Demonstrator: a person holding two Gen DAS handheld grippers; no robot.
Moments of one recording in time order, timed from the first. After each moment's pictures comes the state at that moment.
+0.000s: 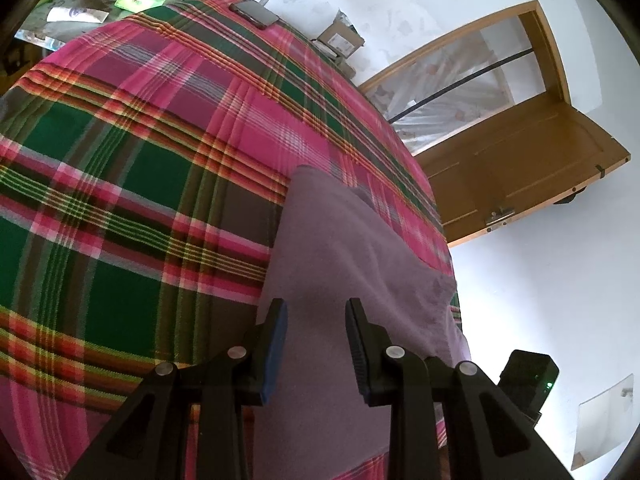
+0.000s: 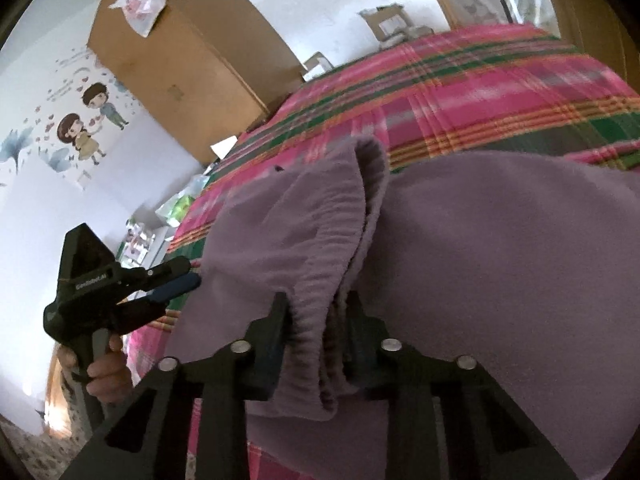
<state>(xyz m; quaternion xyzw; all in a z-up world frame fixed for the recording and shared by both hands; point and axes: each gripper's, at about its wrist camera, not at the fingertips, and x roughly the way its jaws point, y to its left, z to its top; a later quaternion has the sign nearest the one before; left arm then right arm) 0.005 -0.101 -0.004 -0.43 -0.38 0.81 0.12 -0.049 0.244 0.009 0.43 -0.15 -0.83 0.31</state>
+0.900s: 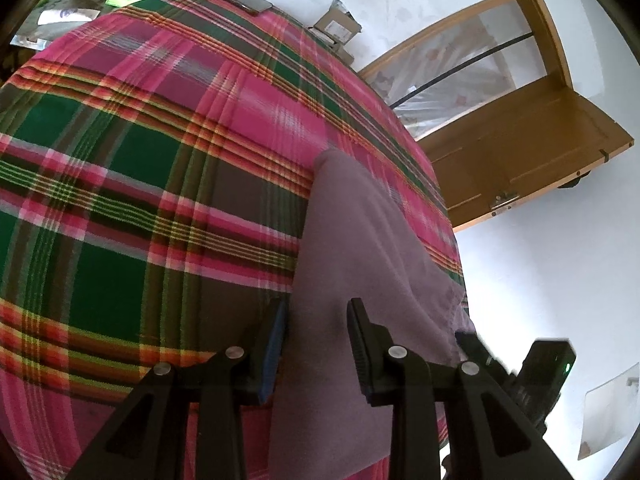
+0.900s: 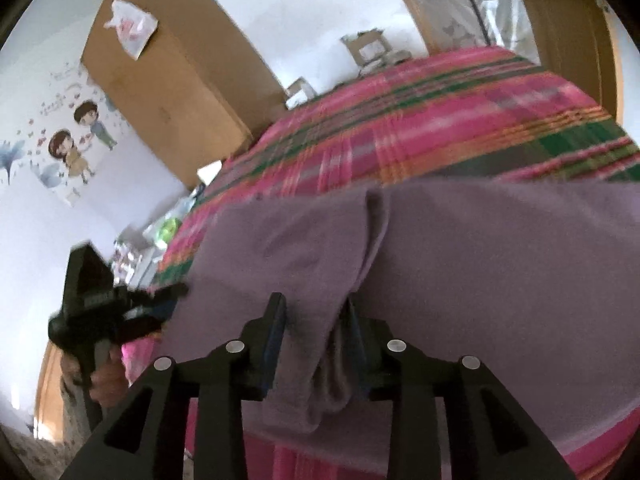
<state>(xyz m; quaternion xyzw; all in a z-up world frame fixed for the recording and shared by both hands) -0.001 -0.089 -0.010 -0.46 -0.36 0.80 0.12 -0.045 0.282 0.030 0.40 -0.17 -0.86 0.26</state>
